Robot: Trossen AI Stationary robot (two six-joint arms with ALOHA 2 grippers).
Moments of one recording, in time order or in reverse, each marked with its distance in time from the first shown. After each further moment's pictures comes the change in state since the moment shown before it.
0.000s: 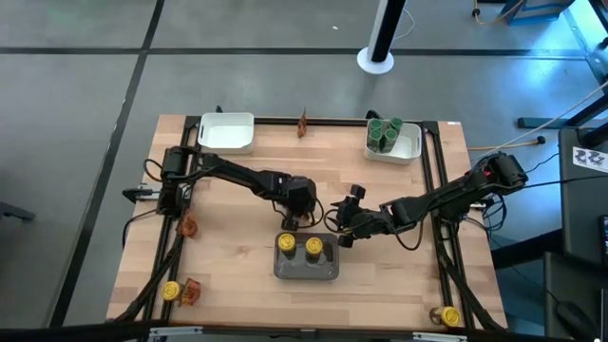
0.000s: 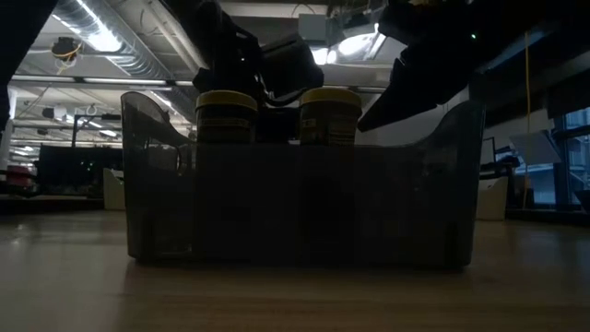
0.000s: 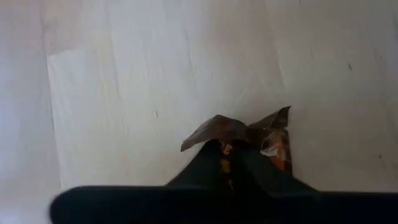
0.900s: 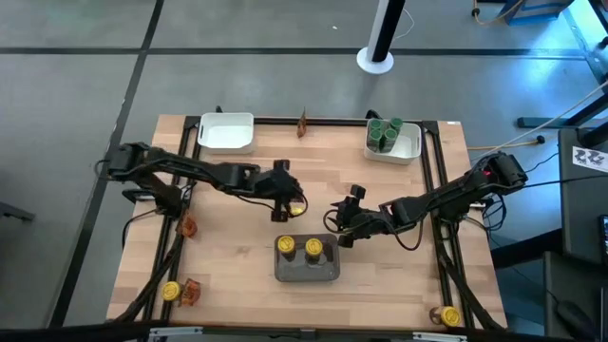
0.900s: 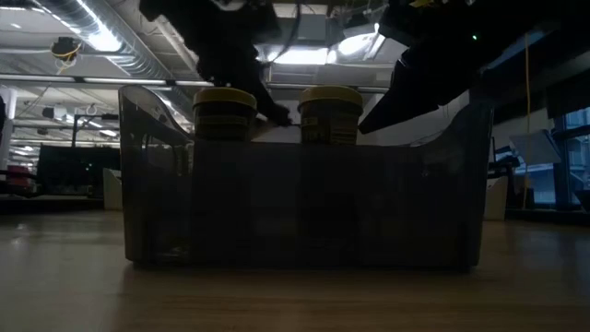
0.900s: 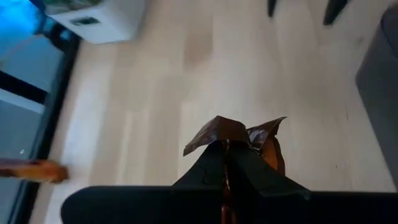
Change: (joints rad) left arm -0.065 -0.488 -0.140 0.053 -0.218 -0.073; right arm 0.000 0.000 0.000 -0.011 -0.003 0.002
